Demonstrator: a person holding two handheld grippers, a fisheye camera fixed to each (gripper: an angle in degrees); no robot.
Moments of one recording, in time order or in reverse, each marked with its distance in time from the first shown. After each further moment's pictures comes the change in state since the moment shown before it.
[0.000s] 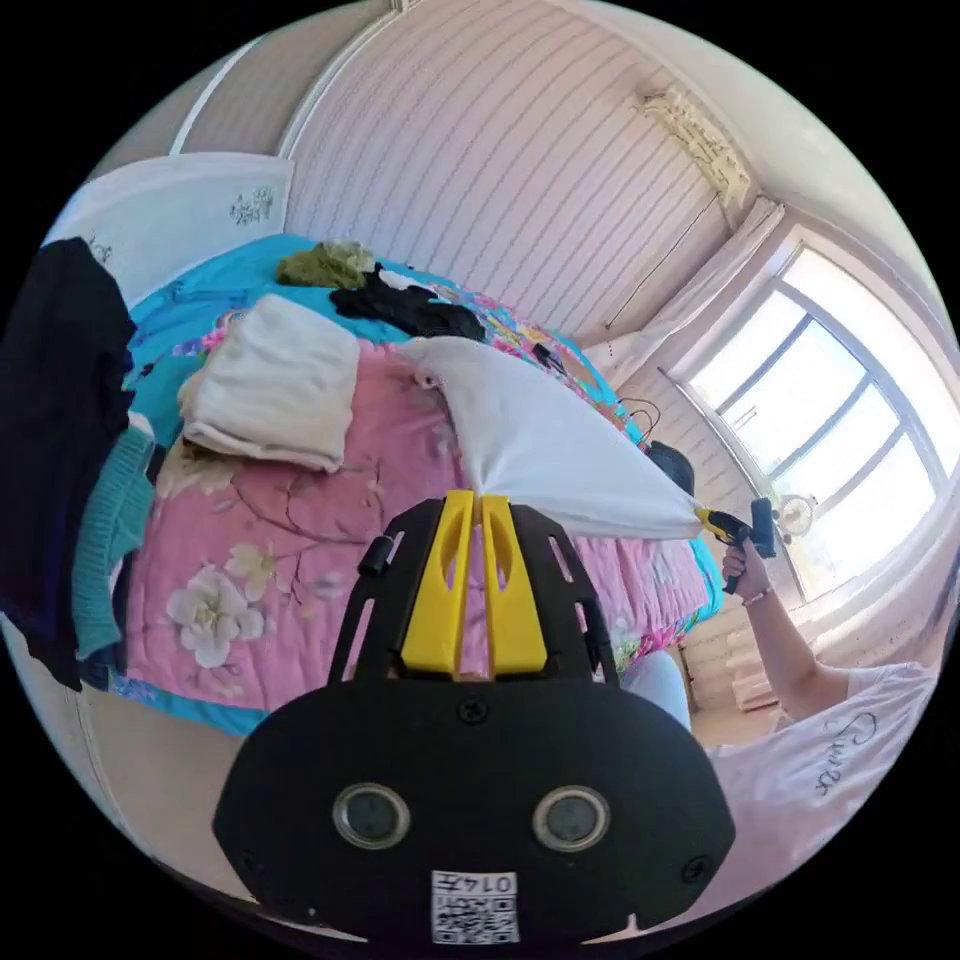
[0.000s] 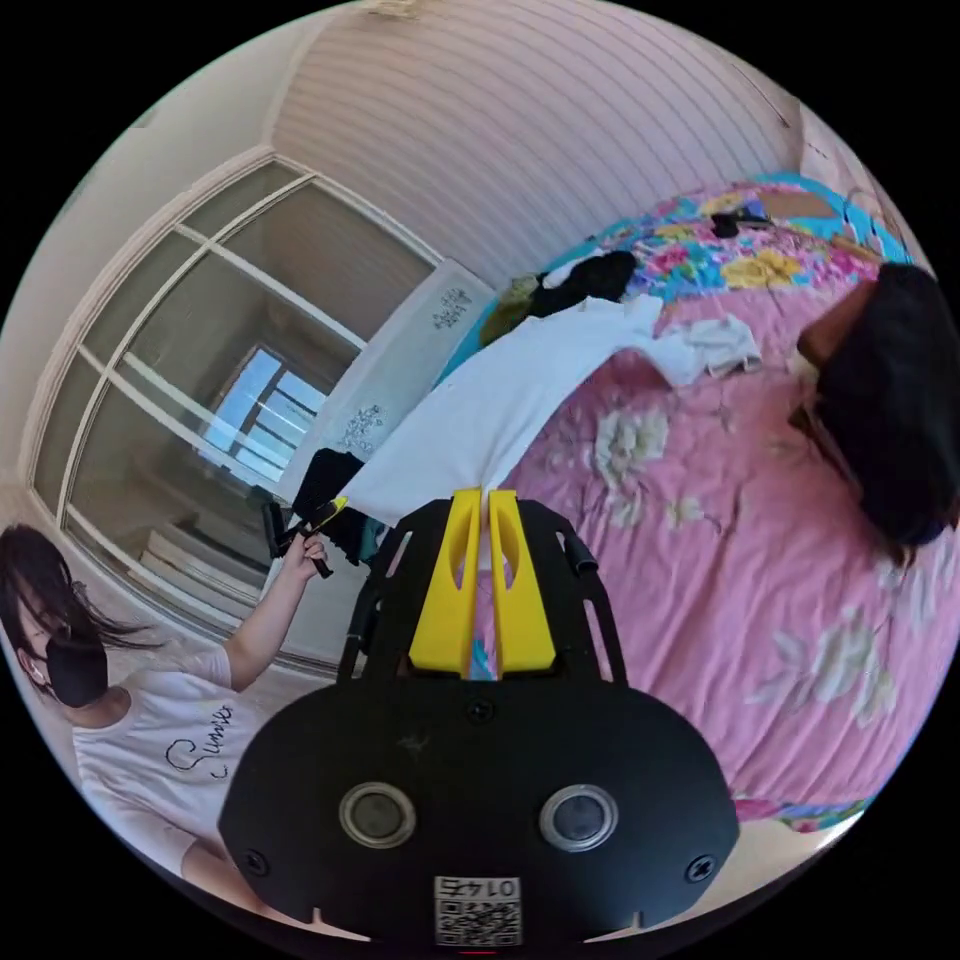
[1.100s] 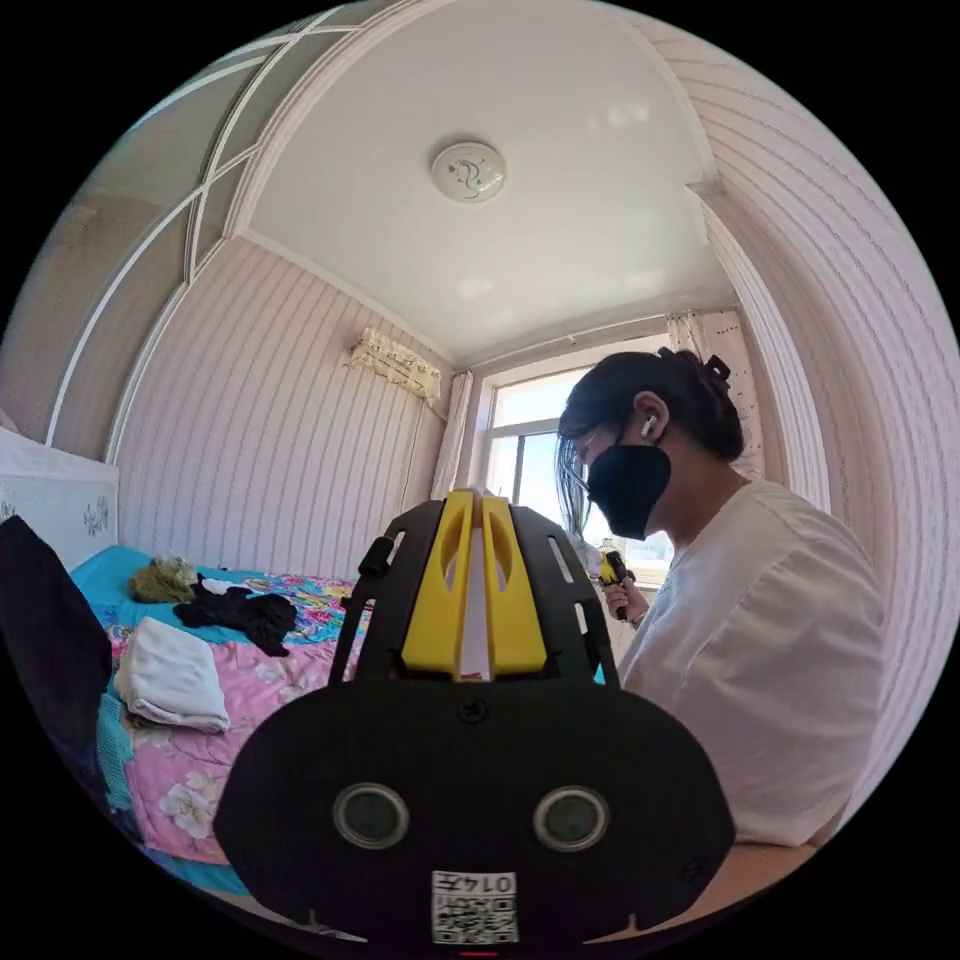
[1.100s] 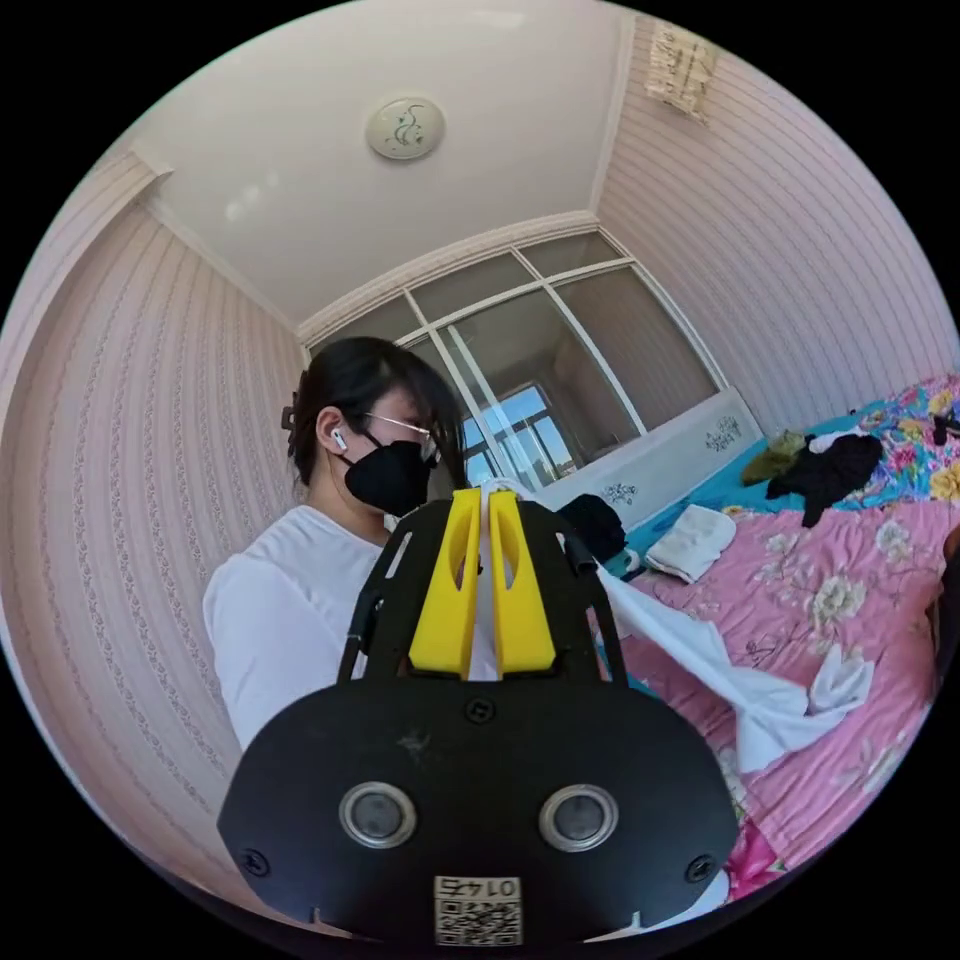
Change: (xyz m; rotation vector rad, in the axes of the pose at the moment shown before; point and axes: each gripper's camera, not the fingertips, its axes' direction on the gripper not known) left arm 0.208 0.205 -0.385 0.891 0.446 0.667; right arm -0.184 0.189 -0.232 0.268 -0.620 -0.656
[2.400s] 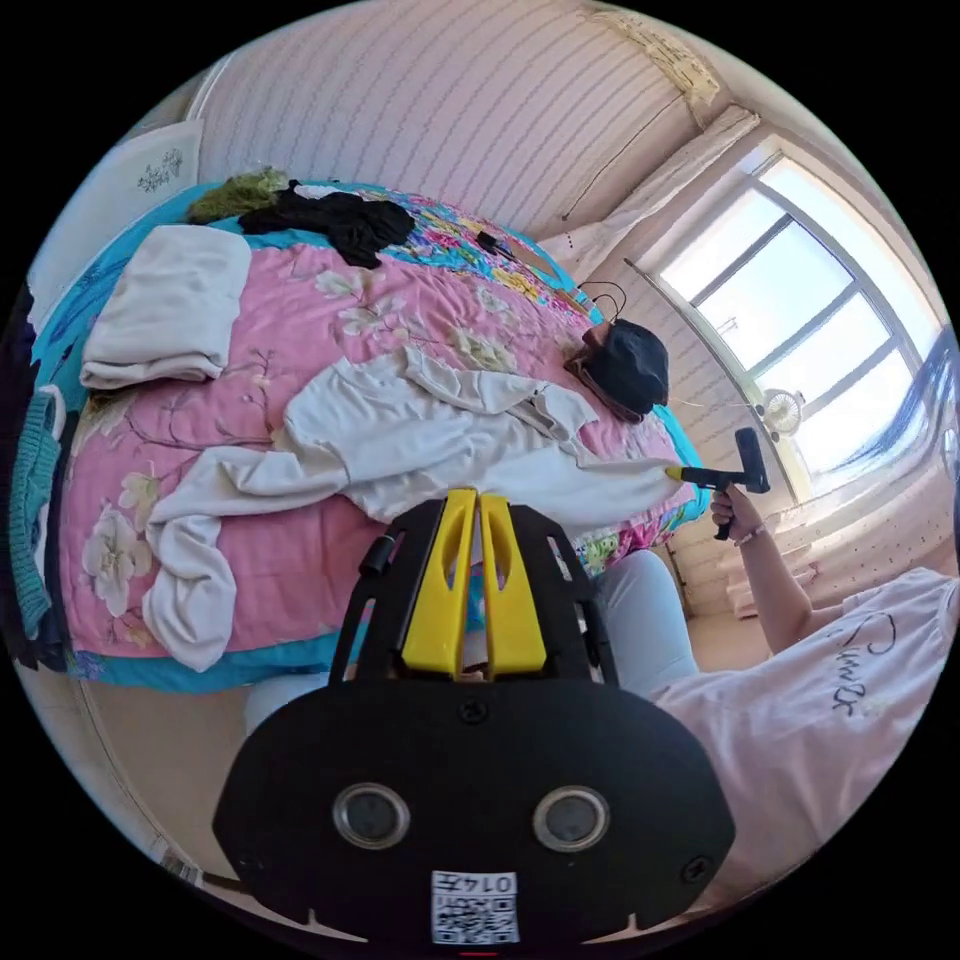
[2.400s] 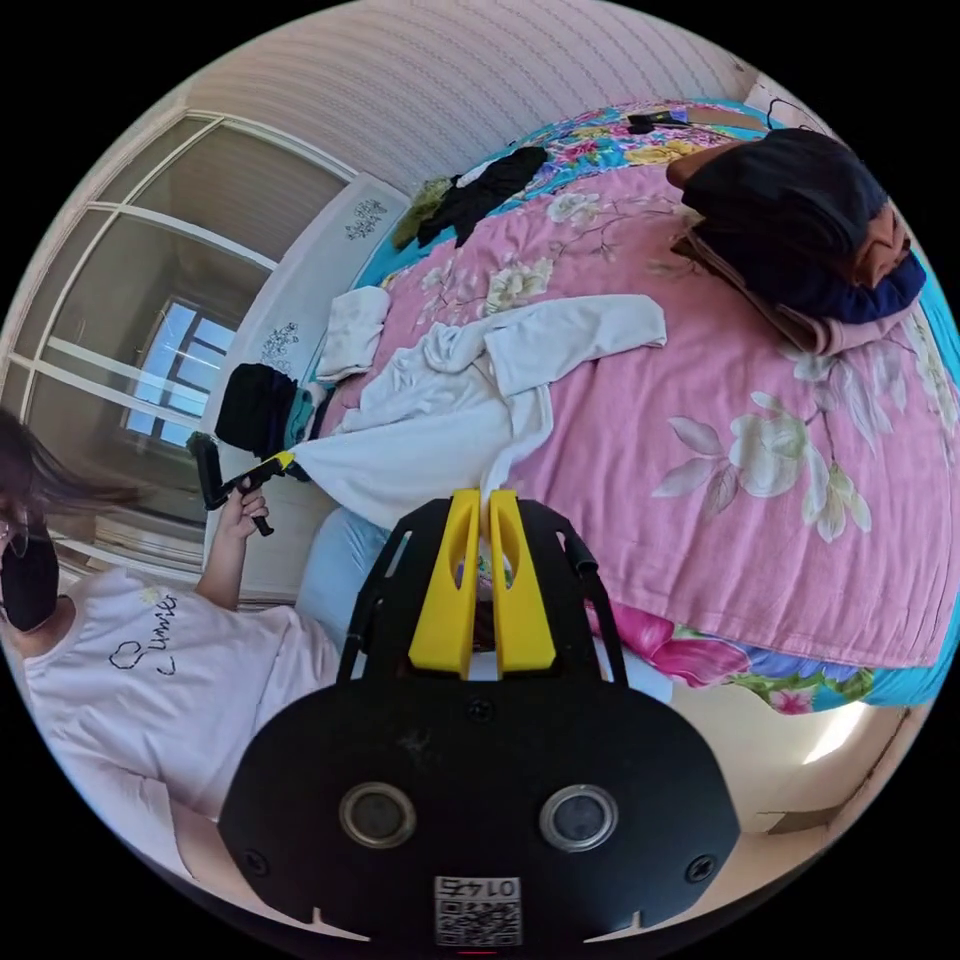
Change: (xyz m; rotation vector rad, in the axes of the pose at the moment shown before) left arm -0.207 0.418 0.357 -1.057 -0.330 -0.527; right arm 0.365 0.131 0.102 -0.519 0.764 0.731
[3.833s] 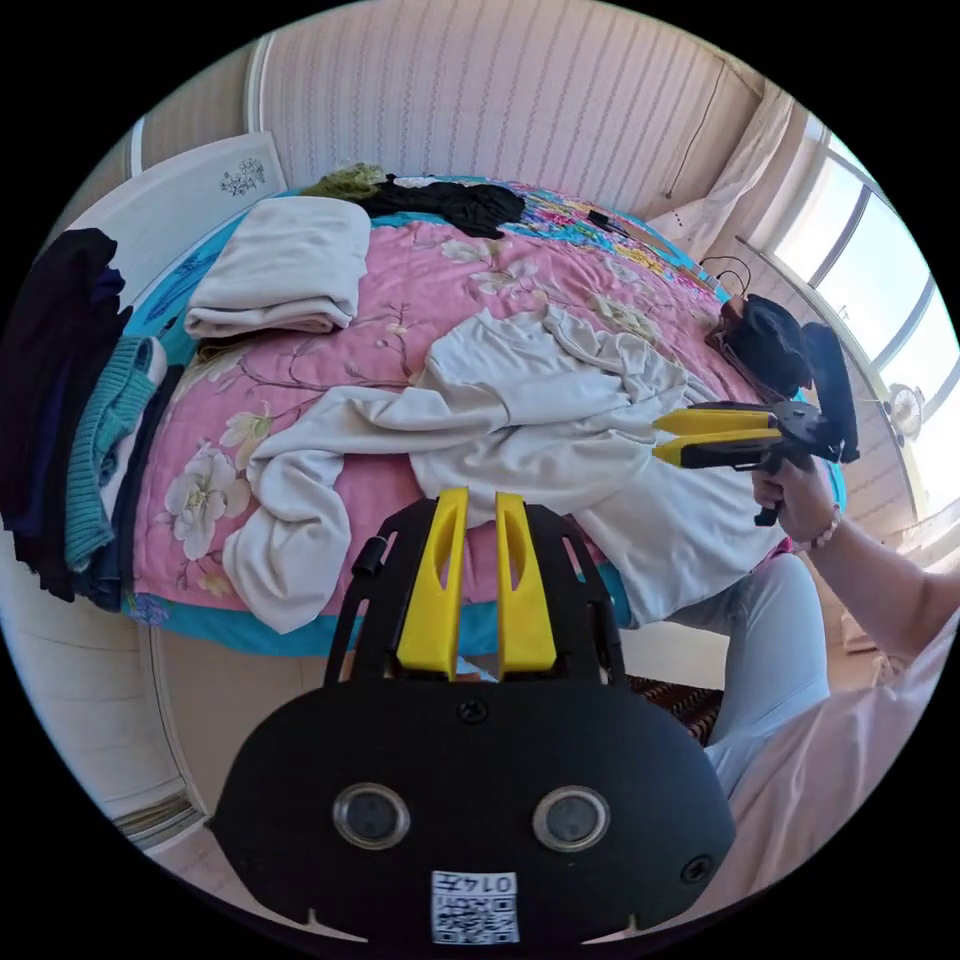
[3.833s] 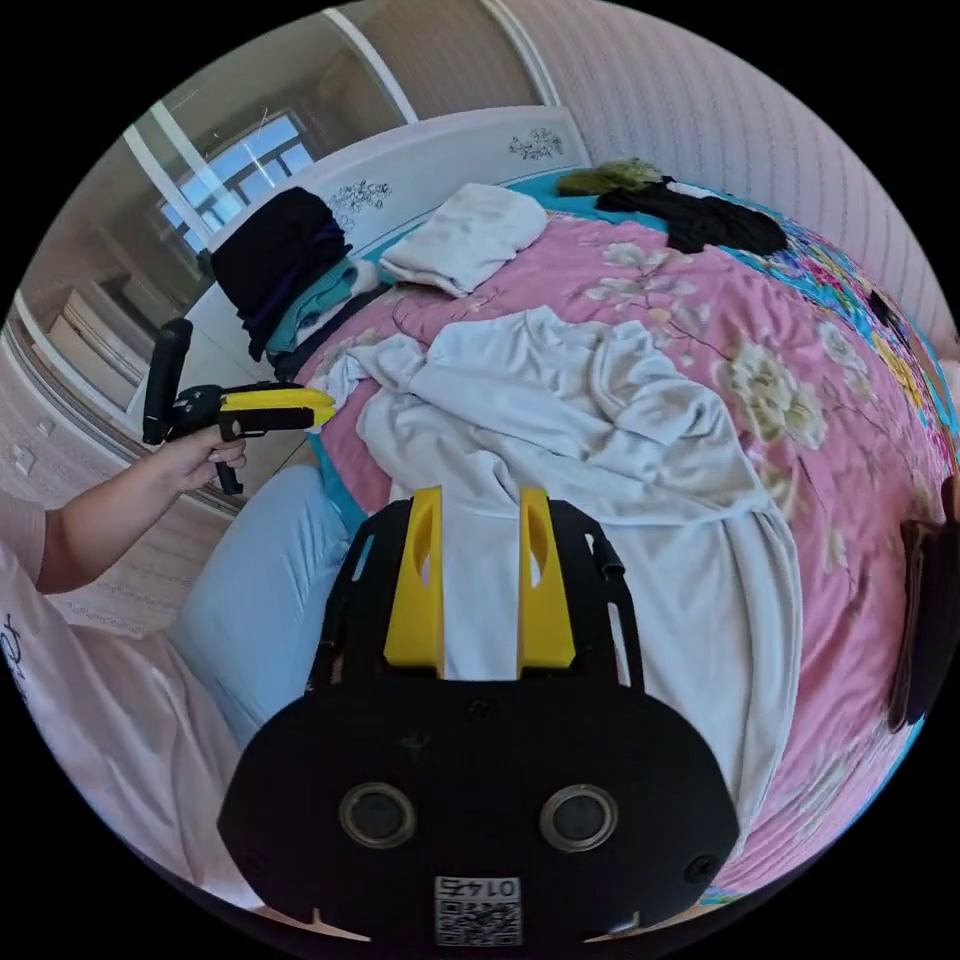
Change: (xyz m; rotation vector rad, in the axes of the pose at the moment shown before) left arm -0.063 0.071 0.098 -0.151 -0.450 0.015; right arm -0.127 -0.069 0.237 -0.399 0.306 -0.493
